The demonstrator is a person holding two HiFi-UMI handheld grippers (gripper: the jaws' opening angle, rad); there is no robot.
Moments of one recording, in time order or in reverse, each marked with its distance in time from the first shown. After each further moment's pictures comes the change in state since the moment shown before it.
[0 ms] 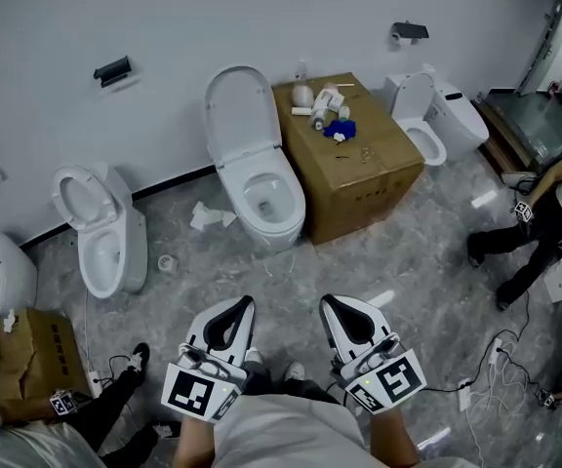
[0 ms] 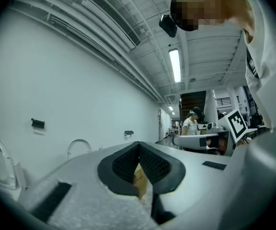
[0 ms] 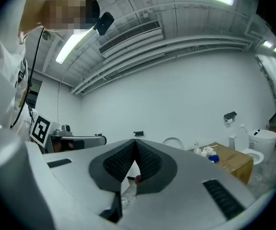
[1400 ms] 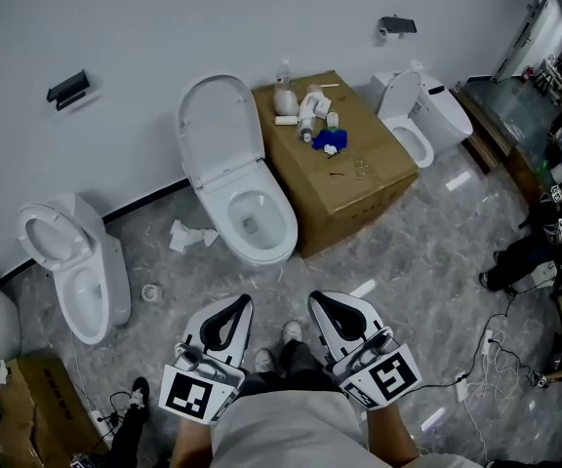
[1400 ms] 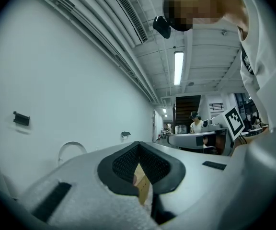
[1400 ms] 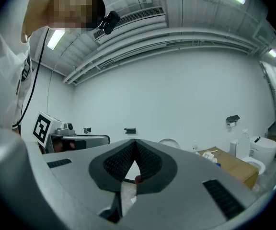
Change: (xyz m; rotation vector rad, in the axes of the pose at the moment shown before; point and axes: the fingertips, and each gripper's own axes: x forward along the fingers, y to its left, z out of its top) left arm 0.127 0.165 -0.010 -0.023 -0.017 -0.127; right arm 0.197 -0.069 -0.006 -0.059 0.059 -0.060
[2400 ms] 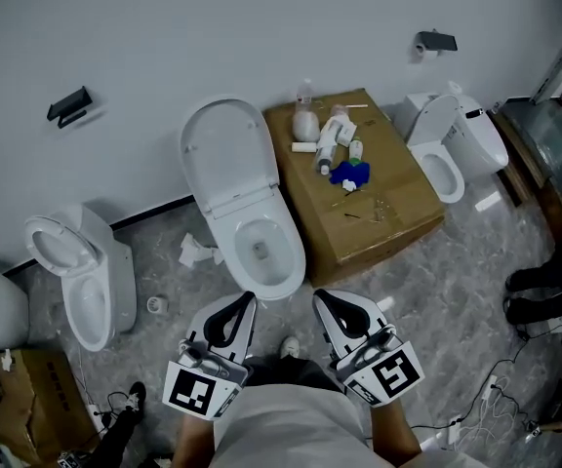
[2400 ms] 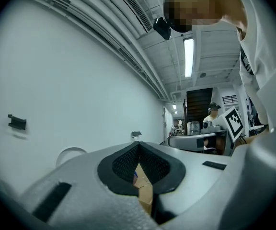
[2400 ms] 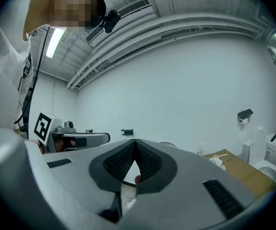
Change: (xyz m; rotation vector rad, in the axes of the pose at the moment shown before) left arm 0.184 0.066 -0.006 0.033 0.020 0.112; right arm 0.099 -0.179 0.005 0.034 -0.004 0.118
